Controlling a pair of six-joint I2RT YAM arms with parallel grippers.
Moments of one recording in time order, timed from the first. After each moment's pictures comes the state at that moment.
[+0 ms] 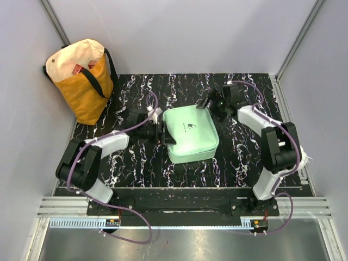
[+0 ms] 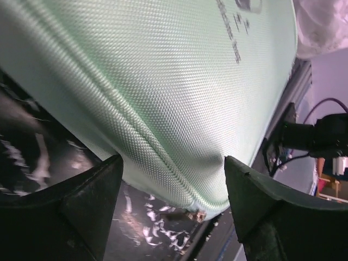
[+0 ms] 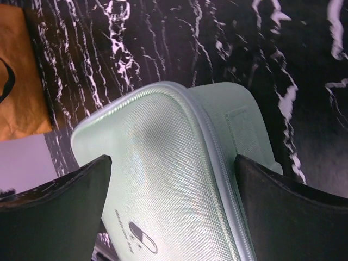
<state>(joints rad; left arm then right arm) -0.37 1.58 0.81 0.03 0.72 -0.44 0.28 1.73 1.17 -0.17 -0.23 0.82</state>
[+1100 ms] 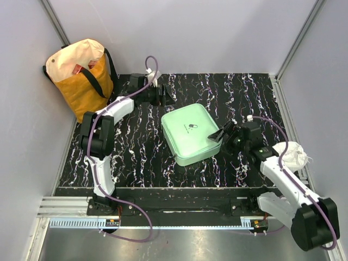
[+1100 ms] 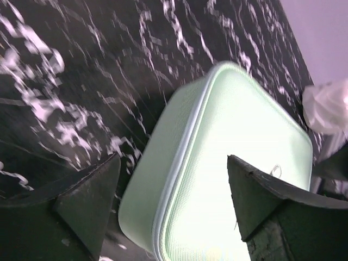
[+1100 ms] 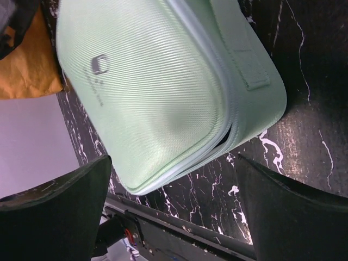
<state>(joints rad) -0.26 1.99 1.51 -0.07 0.71 -0.29 0.30 0.94 0.58 -0.27 -0.23 0.96</state>
